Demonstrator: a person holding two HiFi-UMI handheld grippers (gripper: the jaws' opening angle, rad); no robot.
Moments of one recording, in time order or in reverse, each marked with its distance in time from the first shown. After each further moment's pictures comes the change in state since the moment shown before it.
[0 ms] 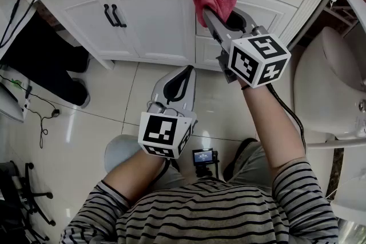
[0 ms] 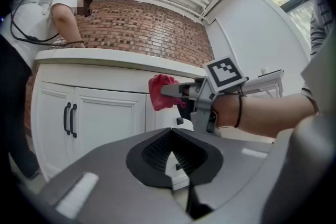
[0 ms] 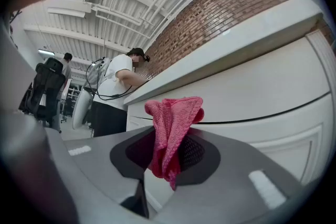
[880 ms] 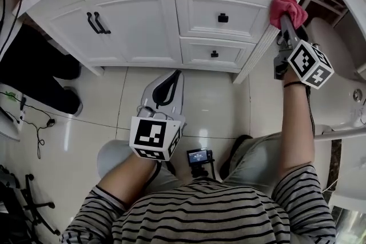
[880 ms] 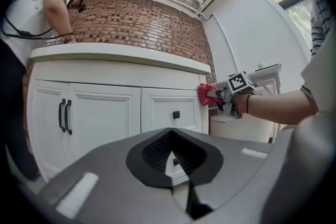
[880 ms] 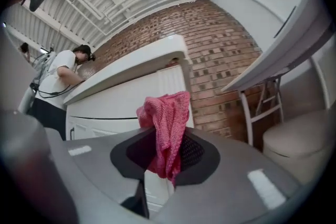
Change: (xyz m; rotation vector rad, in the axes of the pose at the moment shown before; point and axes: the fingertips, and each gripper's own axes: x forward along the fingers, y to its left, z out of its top) left arm 0.009 -0.009 -0.017 0.017 0.042 -0.025; right arm -0.174 -0.208 0.007 0.073 -0.048 -0.580
